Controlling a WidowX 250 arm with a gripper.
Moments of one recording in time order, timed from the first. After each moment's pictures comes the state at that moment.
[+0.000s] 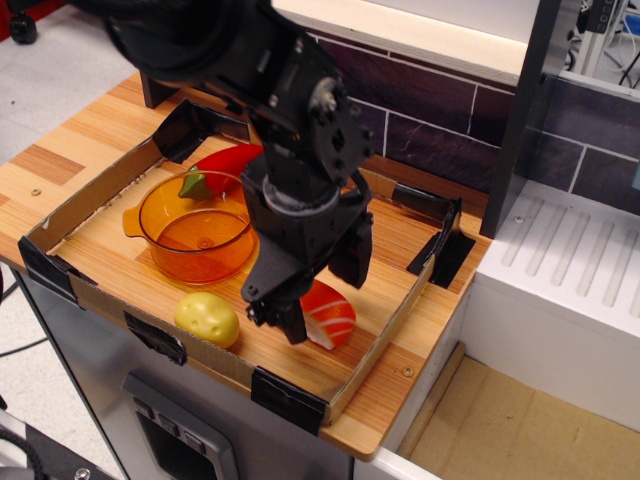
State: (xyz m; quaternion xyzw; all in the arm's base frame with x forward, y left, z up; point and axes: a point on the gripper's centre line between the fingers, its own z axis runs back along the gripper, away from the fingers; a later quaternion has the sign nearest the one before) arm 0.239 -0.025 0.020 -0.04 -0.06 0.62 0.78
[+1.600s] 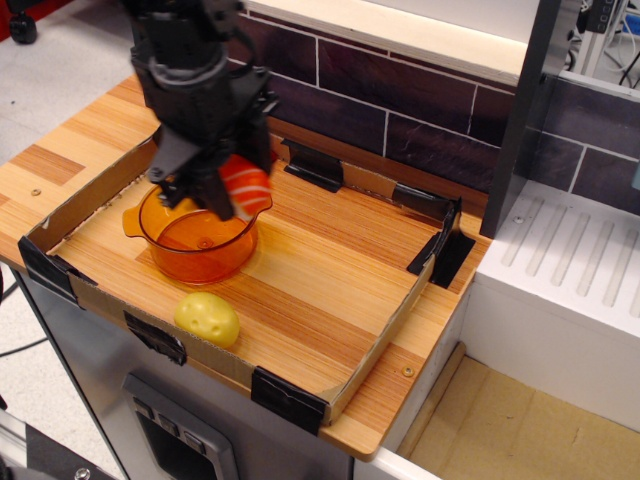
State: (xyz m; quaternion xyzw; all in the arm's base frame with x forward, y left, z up) arm 0.263 0.068 0.069 -0.07 -0.09 0.67 0.73
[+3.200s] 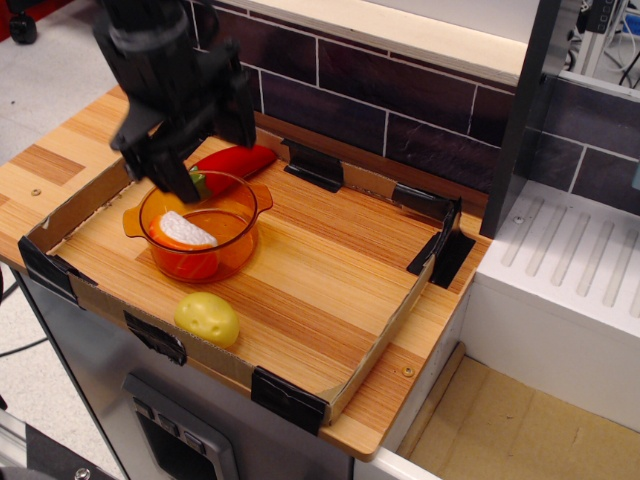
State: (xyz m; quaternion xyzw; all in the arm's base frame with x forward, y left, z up) arm 0.258 0.073 0.098 -0.09 -0.07 0.66 0.74
